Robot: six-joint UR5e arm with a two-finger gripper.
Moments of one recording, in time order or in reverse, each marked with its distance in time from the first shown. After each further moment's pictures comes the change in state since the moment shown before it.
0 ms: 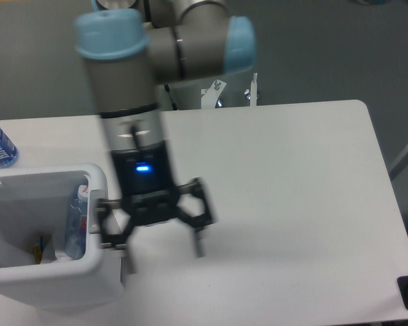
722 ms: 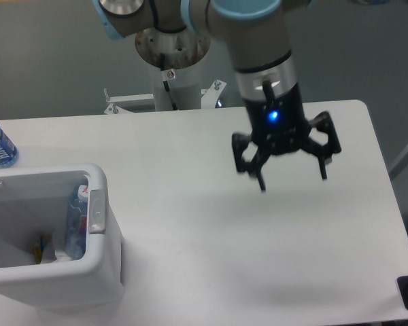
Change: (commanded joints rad) arm 0.229 0.219 -0.043 -0.576 0.003 0.682
